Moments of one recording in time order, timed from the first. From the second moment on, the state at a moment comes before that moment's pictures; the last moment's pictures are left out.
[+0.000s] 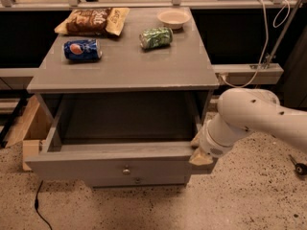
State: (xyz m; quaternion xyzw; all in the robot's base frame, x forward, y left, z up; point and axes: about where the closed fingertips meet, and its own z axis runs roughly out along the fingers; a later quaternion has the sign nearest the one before) arm 0.472 -0.138 0.655 -0.62 0.77 0.08 0.13
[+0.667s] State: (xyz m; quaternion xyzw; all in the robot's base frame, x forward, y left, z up) arm 0.453 -0.152 0.661 -0.60 0.79 0.07 0.14
